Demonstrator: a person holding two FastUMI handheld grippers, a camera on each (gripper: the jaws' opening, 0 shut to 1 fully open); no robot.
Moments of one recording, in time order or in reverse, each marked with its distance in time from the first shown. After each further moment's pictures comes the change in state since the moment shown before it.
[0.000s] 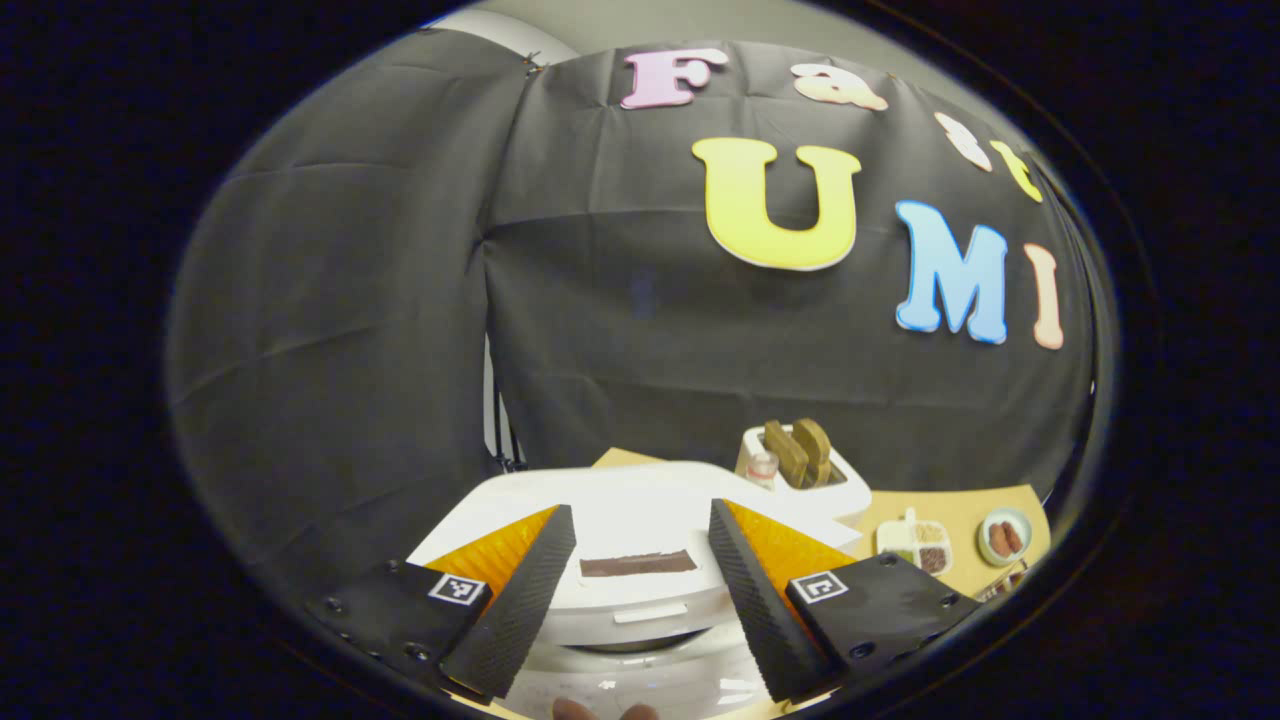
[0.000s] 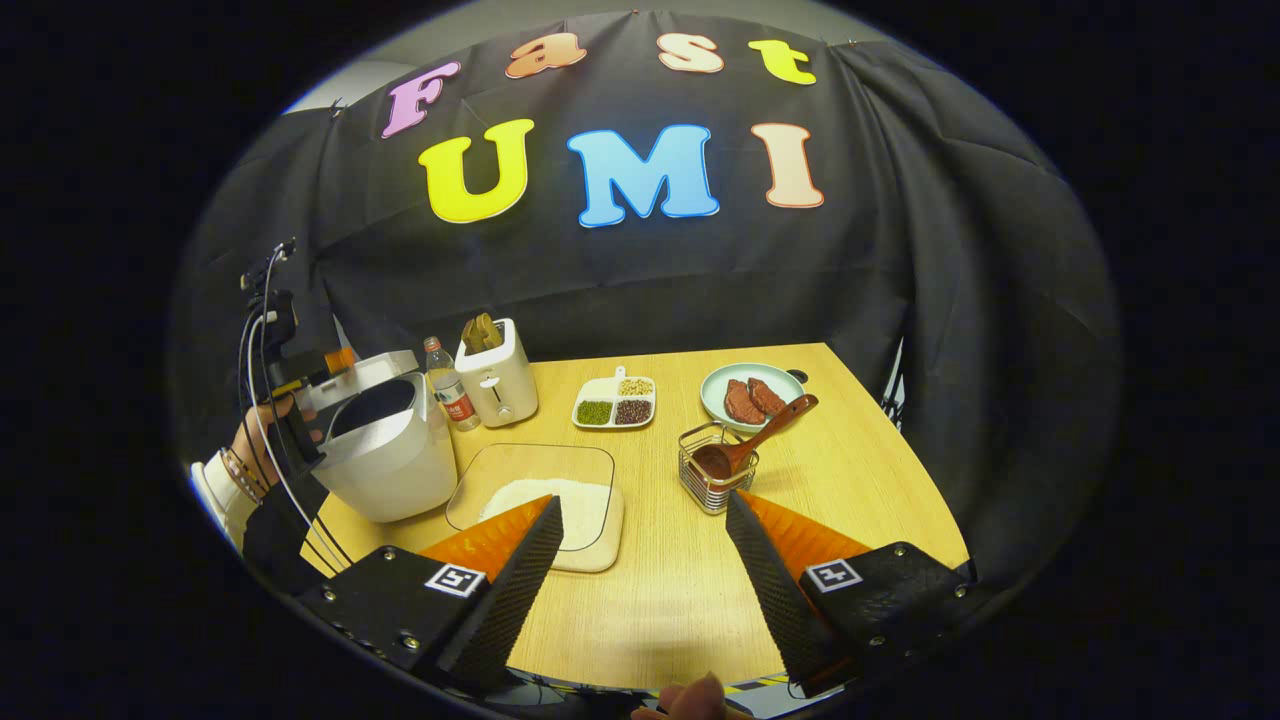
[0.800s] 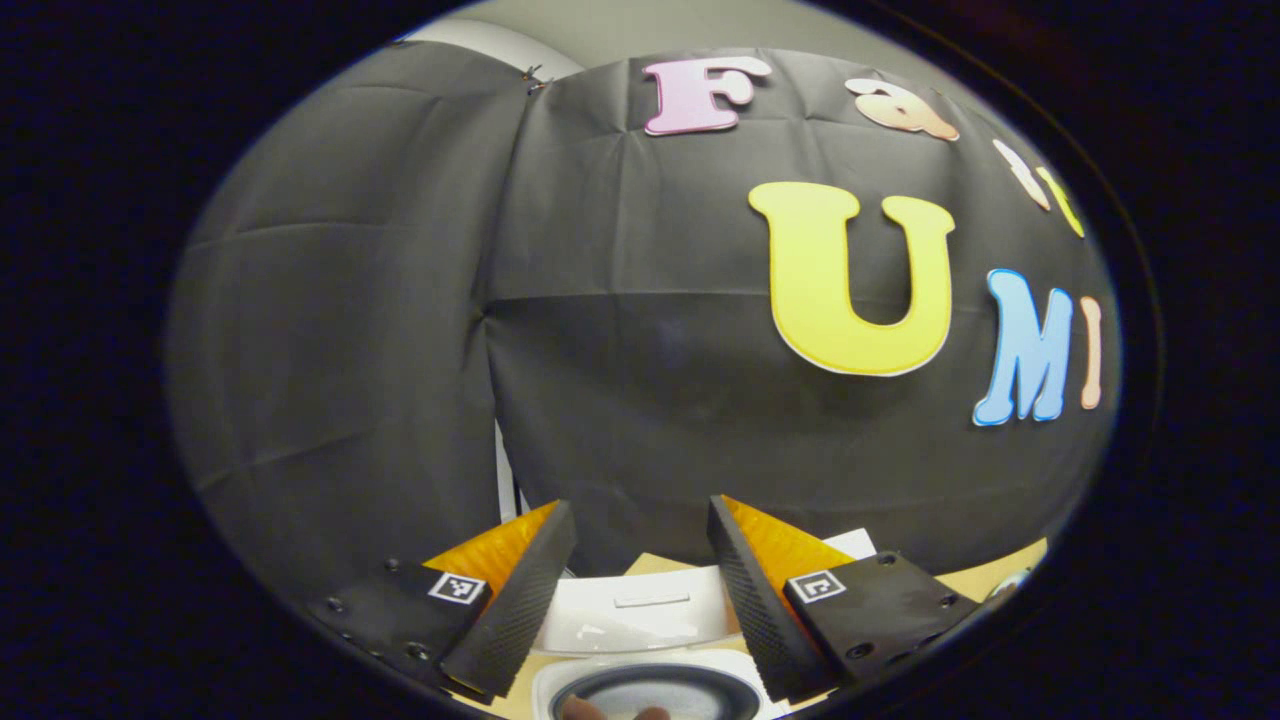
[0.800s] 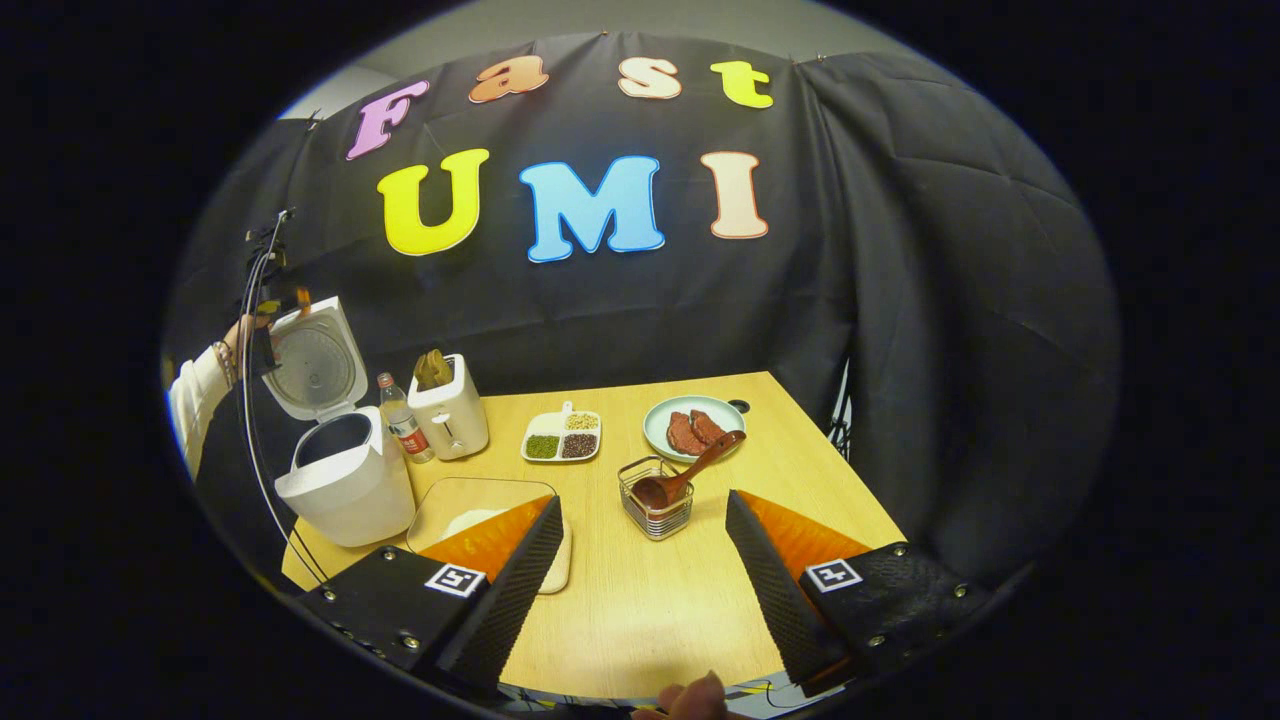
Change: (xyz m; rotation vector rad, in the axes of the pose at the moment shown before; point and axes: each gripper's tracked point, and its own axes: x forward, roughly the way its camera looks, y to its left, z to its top) left arm 0.107 0.058 0.219 -0.037 -0.150 0.065; right arm -0.018 -0.036 0.043 0.012 -0.111 -0.123
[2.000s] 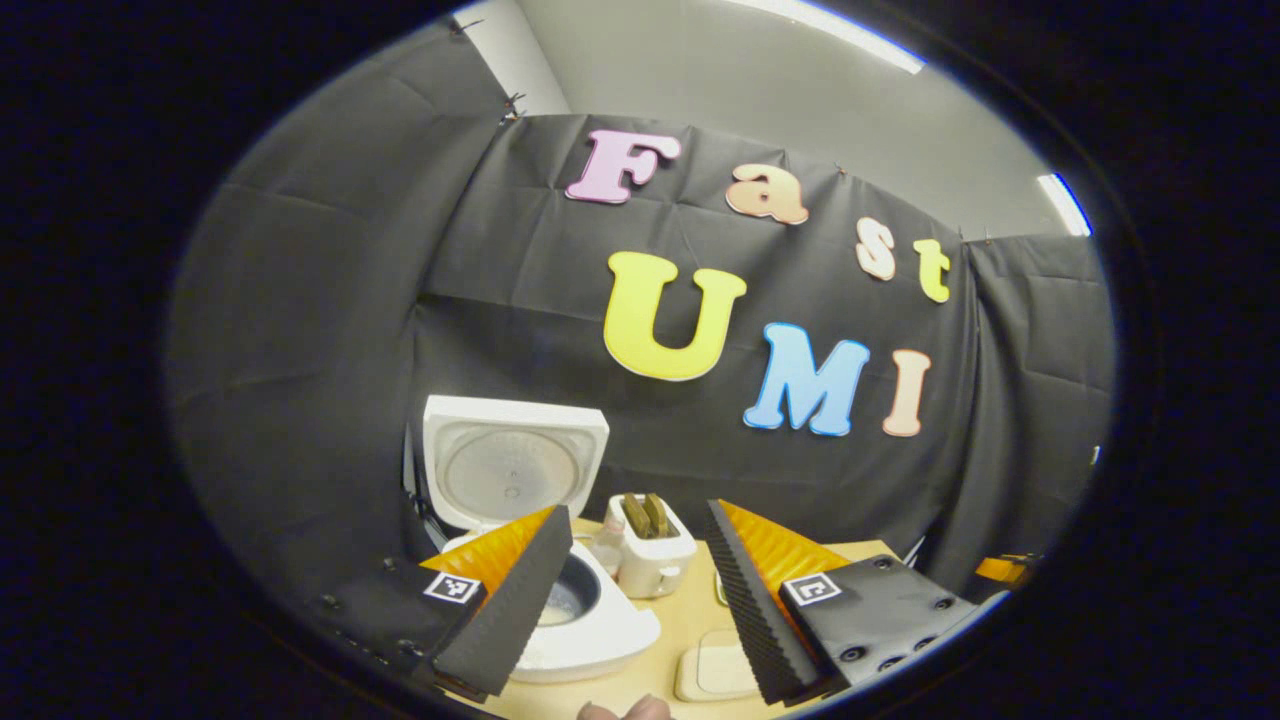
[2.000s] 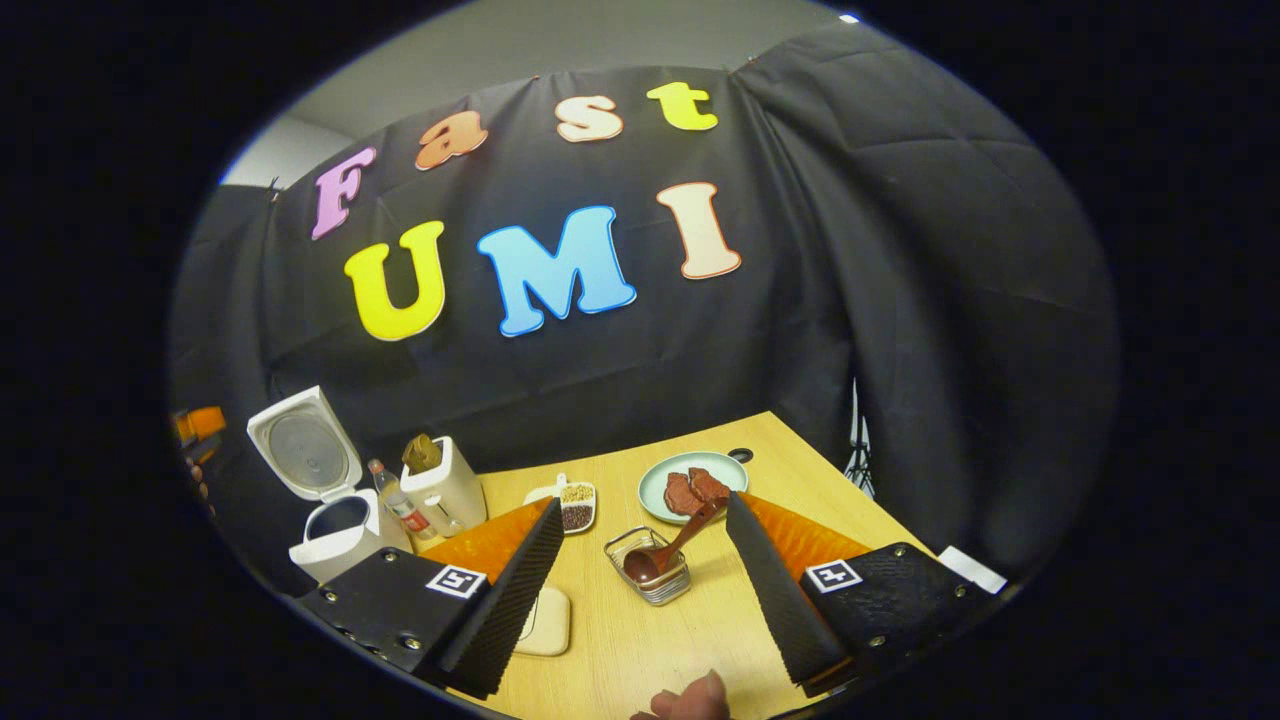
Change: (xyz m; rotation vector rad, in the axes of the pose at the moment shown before) left arm -0.278 -0.046 0.001 -0.153 -0.072 -0.395; right arm 0.028 -0.043 0.032 0.111 -0.142 0.027
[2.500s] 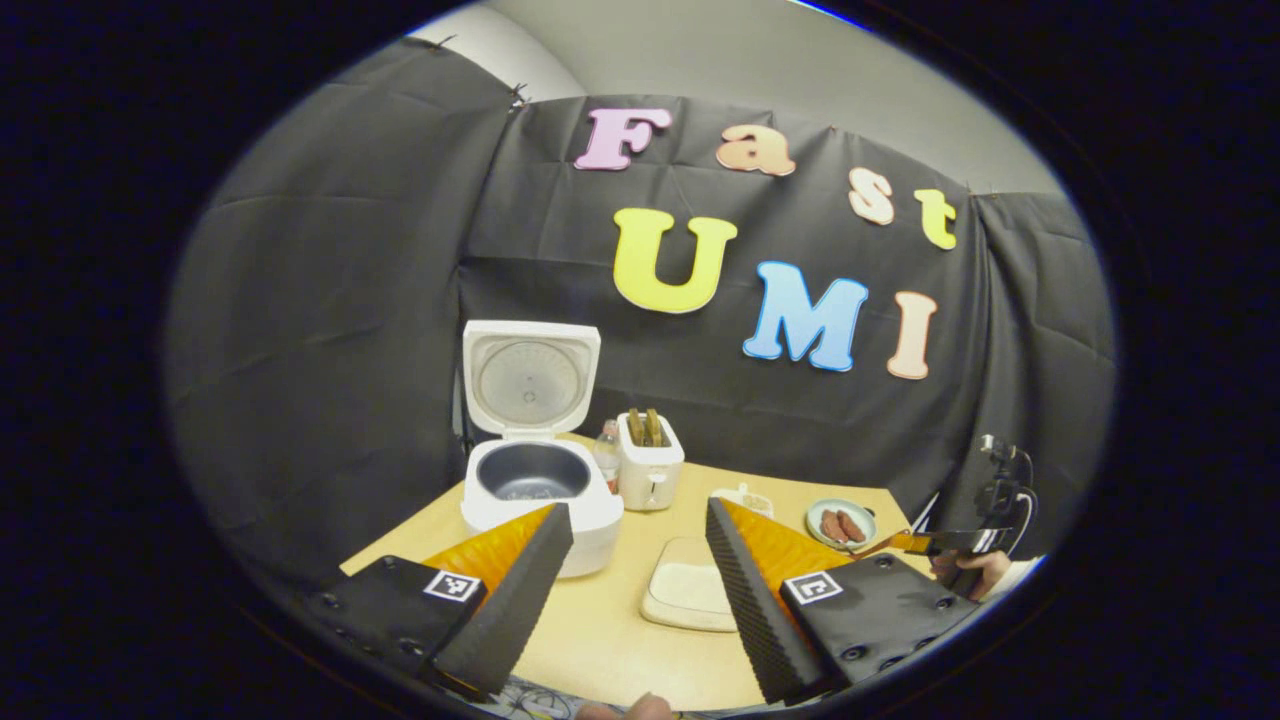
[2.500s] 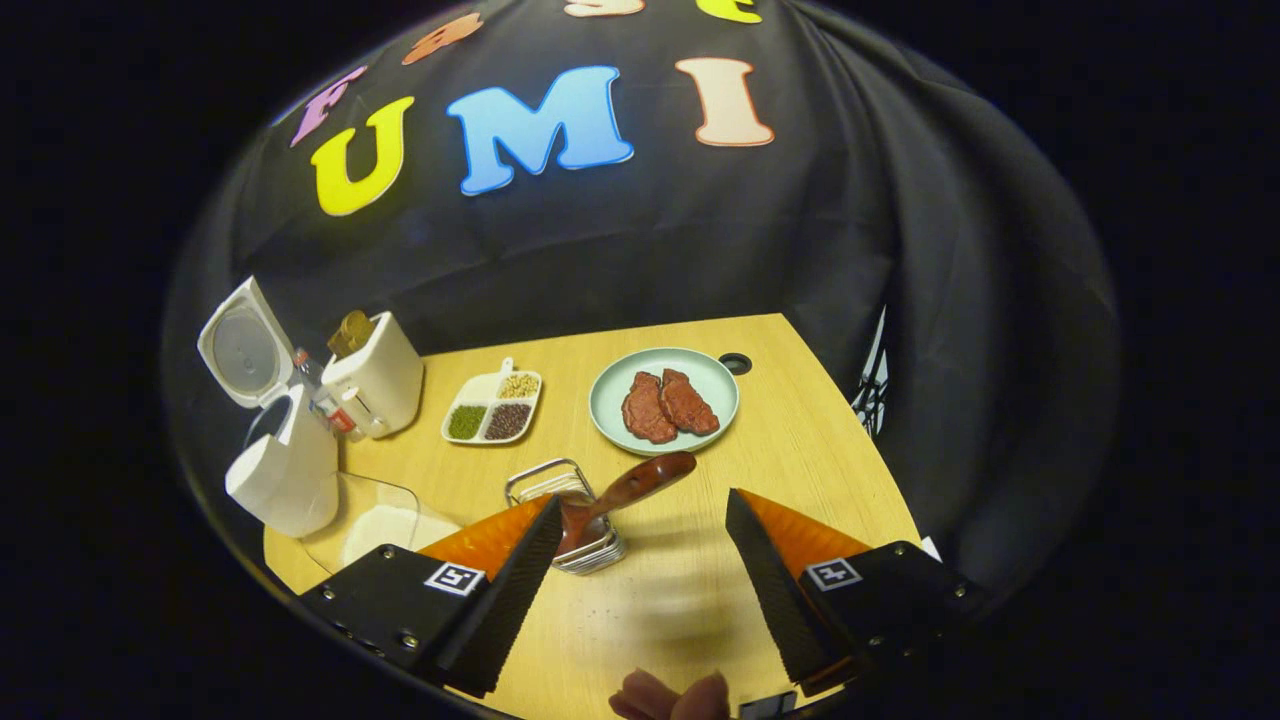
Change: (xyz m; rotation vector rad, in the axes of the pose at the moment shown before) left arm -0.169 -0.091 -0.076 0.048 0.146 0.097; right arm 0.123 -0.066 -0.053 -0.035 0.310 -0.013
